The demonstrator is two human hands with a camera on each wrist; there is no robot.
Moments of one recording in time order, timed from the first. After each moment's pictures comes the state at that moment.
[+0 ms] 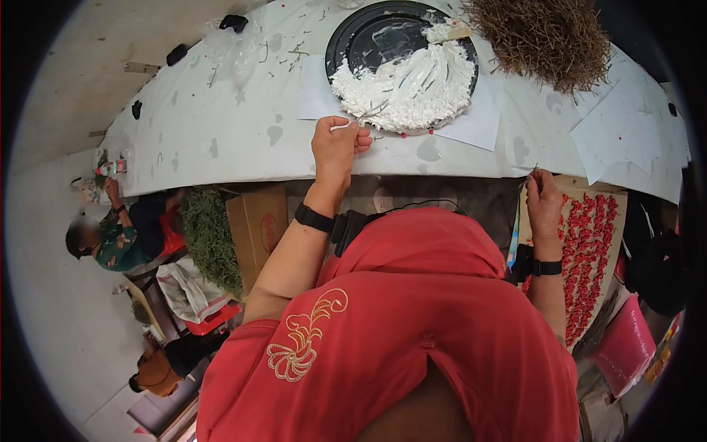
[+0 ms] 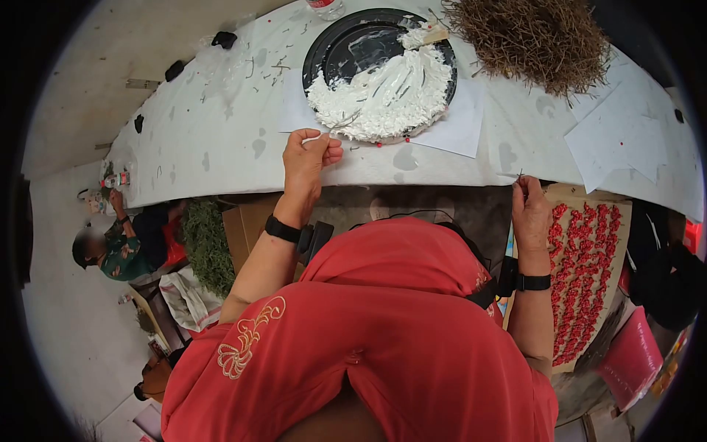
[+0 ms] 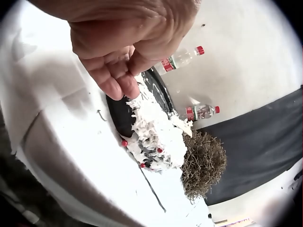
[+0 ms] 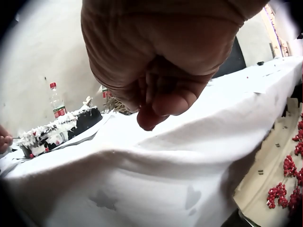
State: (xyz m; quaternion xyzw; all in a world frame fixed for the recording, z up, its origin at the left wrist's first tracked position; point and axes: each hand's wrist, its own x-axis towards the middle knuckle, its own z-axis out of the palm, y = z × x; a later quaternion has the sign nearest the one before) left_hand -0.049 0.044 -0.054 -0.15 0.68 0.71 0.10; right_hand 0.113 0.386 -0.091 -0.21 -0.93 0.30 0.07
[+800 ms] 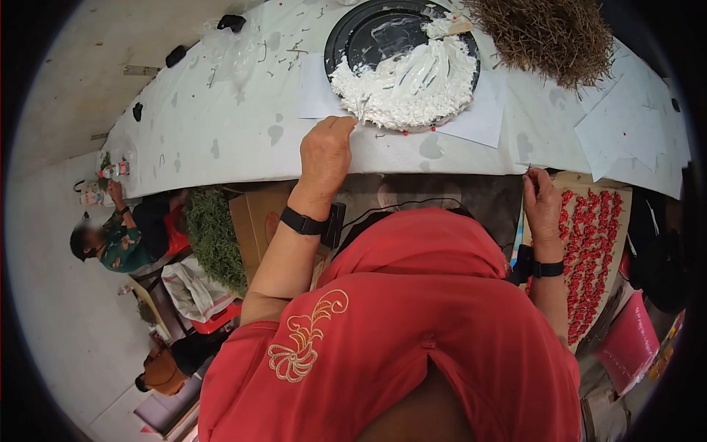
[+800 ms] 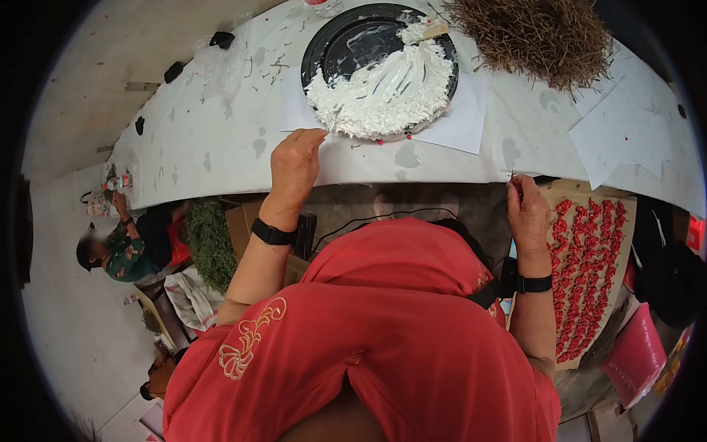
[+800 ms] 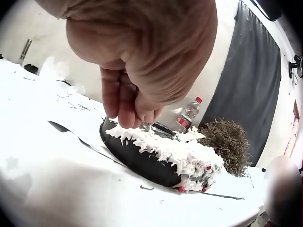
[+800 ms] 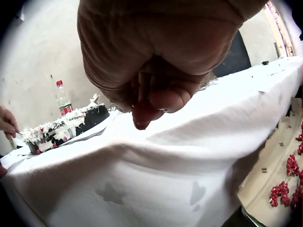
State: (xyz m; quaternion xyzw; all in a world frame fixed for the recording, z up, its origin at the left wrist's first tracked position) left_hand -0.056 0.017 -0.042 0.26 0.94 0.21 -0.11; right_hand 0.113 0.374 -0.089 -0.15 -0.94 0.30 0.09
